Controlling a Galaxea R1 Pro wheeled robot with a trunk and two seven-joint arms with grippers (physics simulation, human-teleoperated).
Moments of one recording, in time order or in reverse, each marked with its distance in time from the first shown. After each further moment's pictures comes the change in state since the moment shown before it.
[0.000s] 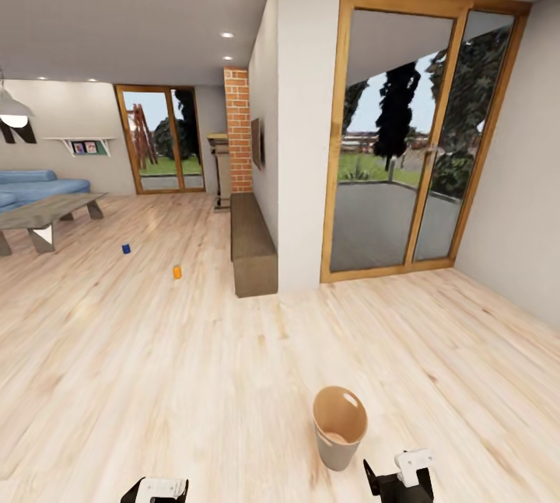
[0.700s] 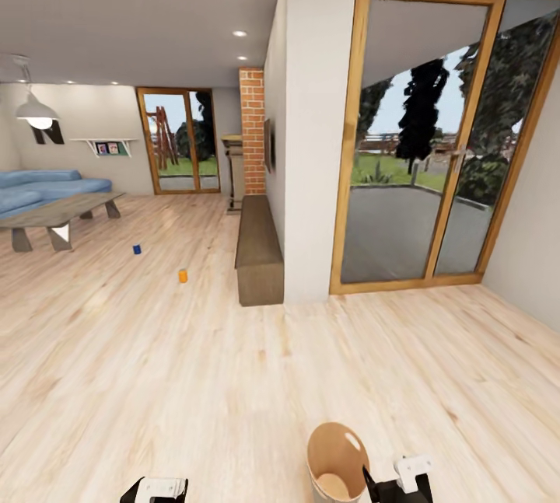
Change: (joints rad) left arm 0.000 0.000 0.000 -0.001 0.001 0.000 0.007; right arm 0.000 0.003 0.004 0.029 0.005 -0.002 0.000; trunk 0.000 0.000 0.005
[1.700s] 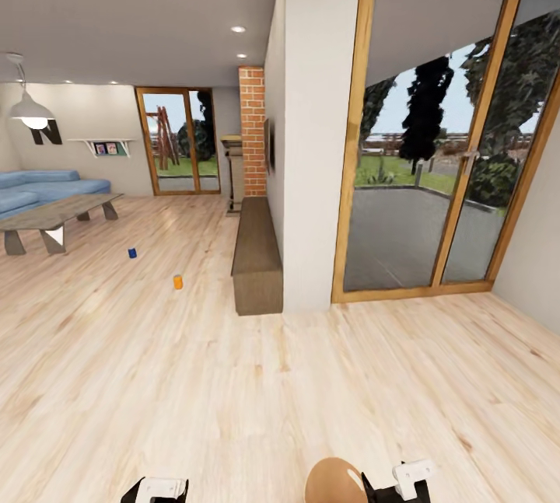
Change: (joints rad) left arm 0.000 0.000 0.000 0.001 -0.001 0.001 -0.007; right arm -0.001 0.001 0.008 0.045 0.006 -0.050 0.000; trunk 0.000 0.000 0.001
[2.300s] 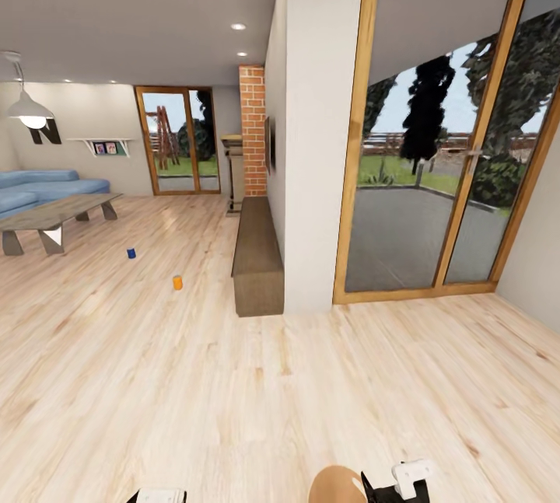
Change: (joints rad) left arm -0.002 0.000 0.002 0.050 0.003 0.002 0.006; right arm -0.004 0.005 -0.002 0.003 -0.004 0.012 -0.006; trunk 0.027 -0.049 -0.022
